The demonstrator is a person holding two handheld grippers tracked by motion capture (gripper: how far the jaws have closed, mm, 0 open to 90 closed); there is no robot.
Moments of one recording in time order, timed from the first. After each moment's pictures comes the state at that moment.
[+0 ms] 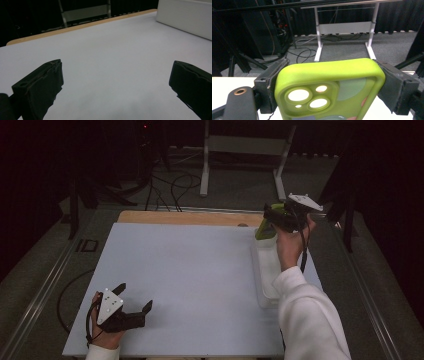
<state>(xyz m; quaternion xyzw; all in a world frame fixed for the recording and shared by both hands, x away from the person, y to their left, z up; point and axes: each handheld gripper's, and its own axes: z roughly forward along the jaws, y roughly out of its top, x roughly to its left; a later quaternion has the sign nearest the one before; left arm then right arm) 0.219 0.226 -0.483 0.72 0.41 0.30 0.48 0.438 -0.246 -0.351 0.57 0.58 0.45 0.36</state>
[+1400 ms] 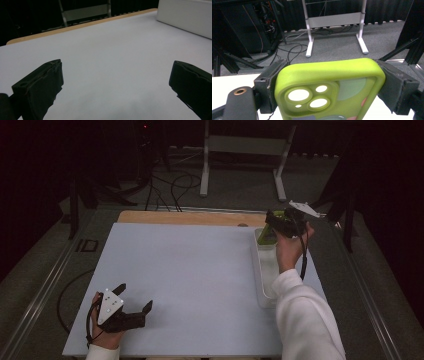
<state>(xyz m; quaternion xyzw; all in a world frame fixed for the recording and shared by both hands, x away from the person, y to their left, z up) 0.219 0.226 -0.485 0.72 0.41 0.30 0.47 0.449 -0.257 -0.386 0.60 0.57 0.43 0.36</state>
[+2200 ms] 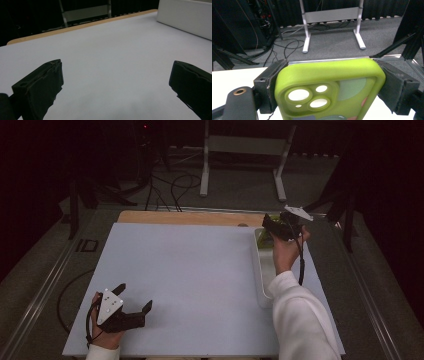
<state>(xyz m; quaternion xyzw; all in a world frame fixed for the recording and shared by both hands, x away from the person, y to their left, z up) 0.219 0.226 -0.484 0.72 0.41 0.30 0.48 0.456 -0.253 -0.407 0.61 0.57 0.41 0.36</state>
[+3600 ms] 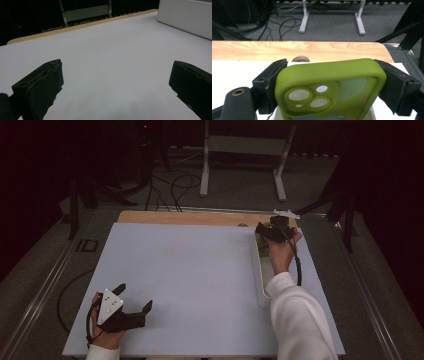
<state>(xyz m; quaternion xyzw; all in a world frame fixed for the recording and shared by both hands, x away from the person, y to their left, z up) 0.219 0.226 -0.485 0.72 0.41 0.30 0.48 0.475 -0.243 -0.434 0.61 0.63 0.34 0.33</state>
